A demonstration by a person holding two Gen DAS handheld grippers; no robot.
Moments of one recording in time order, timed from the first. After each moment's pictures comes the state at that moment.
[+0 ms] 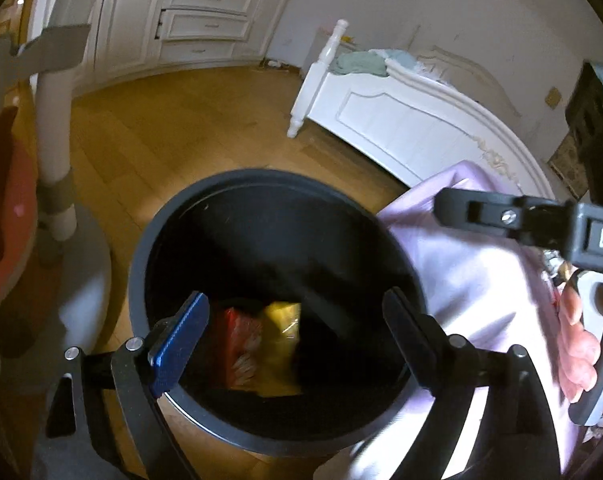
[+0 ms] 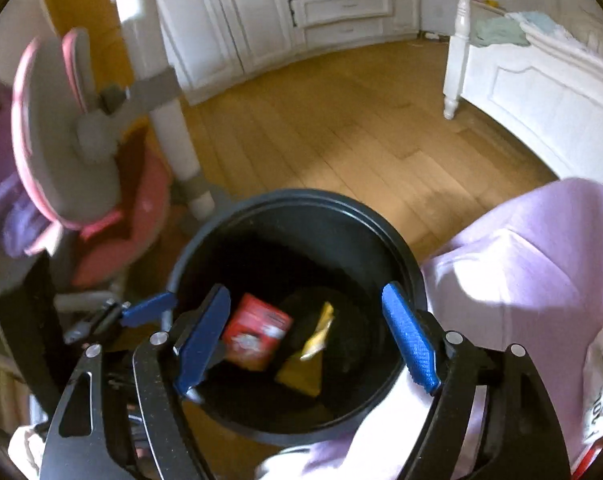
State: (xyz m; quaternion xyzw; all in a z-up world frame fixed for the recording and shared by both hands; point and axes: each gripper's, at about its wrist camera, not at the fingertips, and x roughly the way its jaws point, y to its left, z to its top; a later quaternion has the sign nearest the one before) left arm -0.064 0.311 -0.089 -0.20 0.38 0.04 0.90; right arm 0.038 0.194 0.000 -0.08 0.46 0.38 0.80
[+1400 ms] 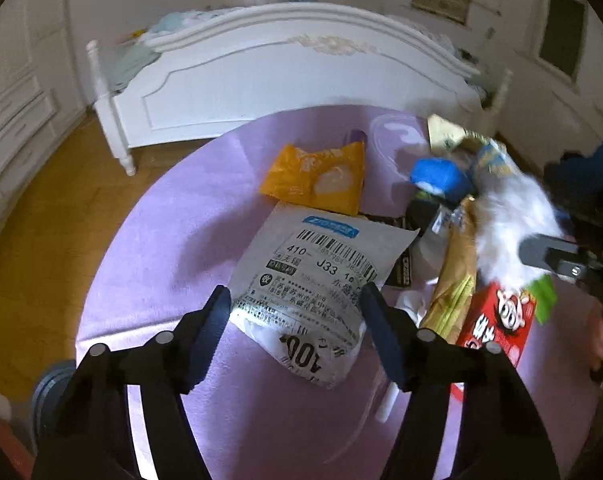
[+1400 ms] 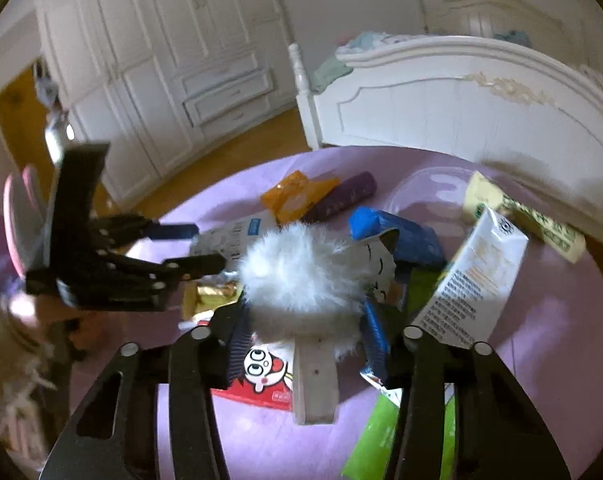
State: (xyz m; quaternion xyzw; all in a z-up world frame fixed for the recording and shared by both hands) left arm 0.099 0.048 -0.034 0.06 0.43 -0.19 0.88; right arm 0.046 -0.162 0.020 0.05 0.37 0.25 0.89
